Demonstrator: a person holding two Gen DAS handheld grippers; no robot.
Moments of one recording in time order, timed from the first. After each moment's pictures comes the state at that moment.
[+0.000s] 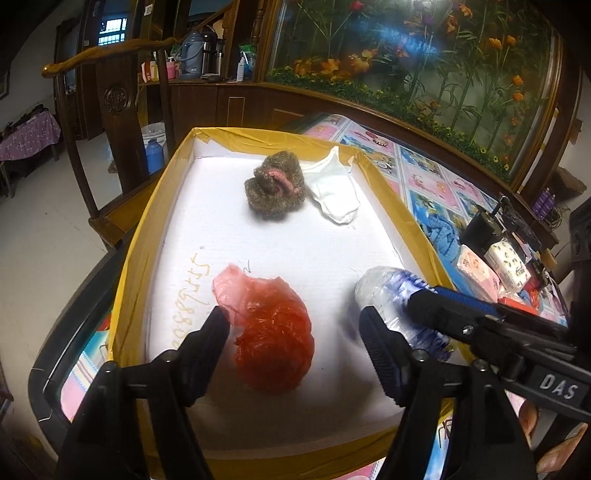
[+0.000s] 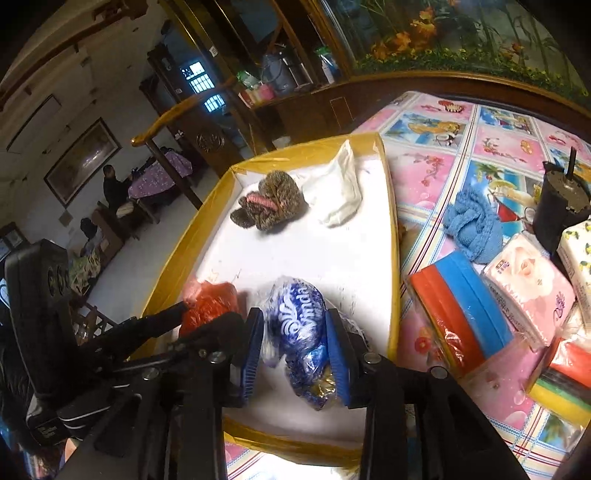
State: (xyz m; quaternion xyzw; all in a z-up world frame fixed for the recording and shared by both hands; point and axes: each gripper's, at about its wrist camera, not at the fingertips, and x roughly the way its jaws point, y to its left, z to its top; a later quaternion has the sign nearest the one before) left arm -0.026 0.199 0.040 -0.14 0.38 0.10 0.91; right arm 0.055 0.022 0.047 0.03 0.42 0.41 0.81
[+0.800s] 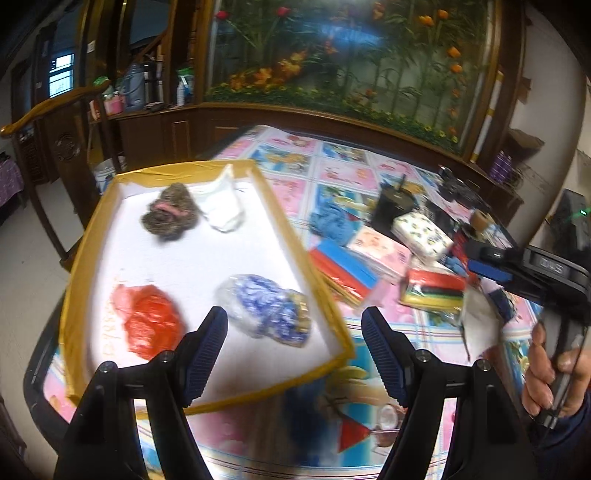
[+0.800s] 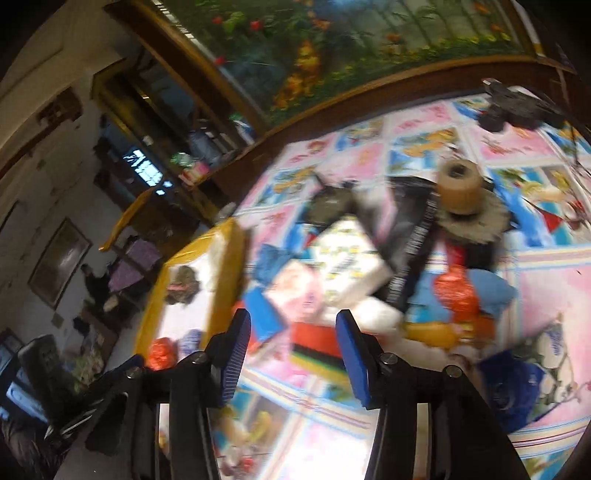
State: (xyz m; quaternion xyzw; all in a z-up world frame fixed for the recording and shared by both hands) left arm -0.035 0.095 0.074 -0.08 0.37 0.01 0.93; right arm 0.090 -0.199 0.061 0.19 0.40 0.29 0.85
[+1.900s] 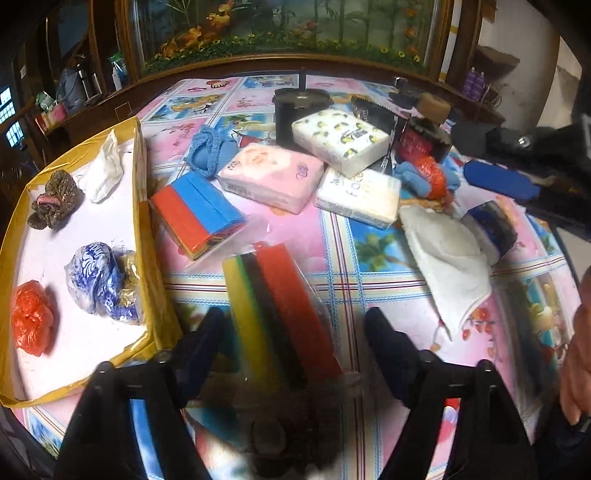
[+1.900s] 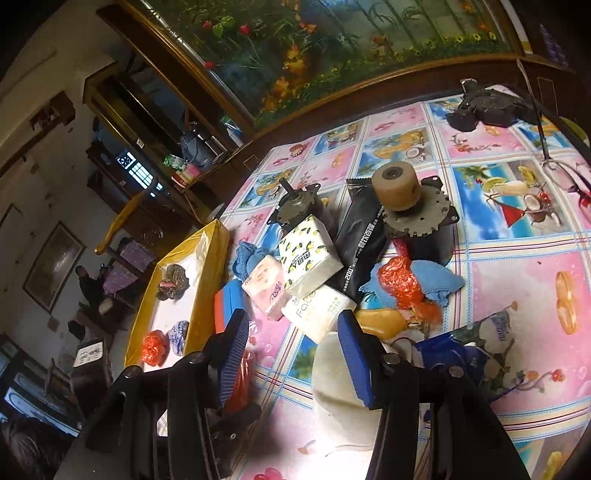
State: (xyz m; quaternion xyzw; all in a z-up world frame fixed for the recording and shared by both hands) left arm 0.008 -0.018 0.016 0.01 0.47 -0.04 0.88; right arm 0.070 -0.237 0.071 0.18 0.40 0.28 0.85
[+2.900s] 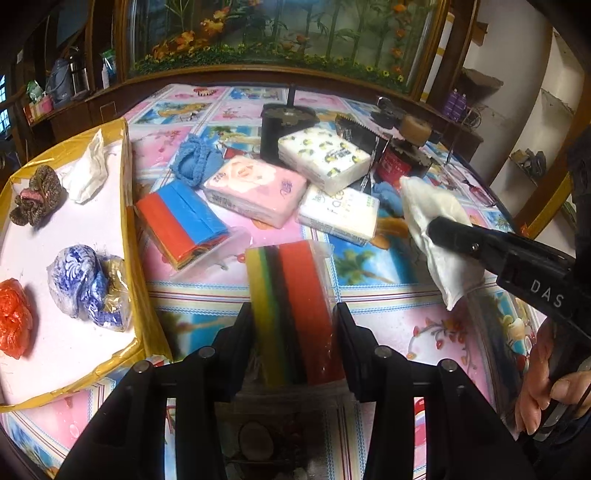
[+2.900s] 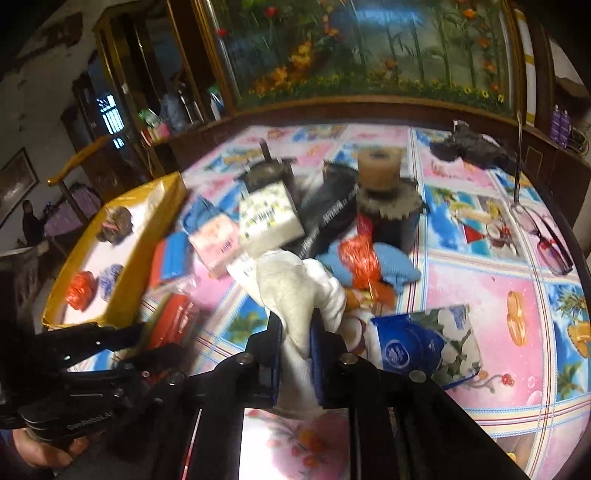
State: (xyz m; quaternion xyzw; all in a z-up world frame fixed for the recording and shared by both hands) left arm -0.002 -0.009 0.025 -0.04 0.43 -0.09 0.90; right arm 0.048 -0.219 0.054 0.02 0.38 0.22 0.90
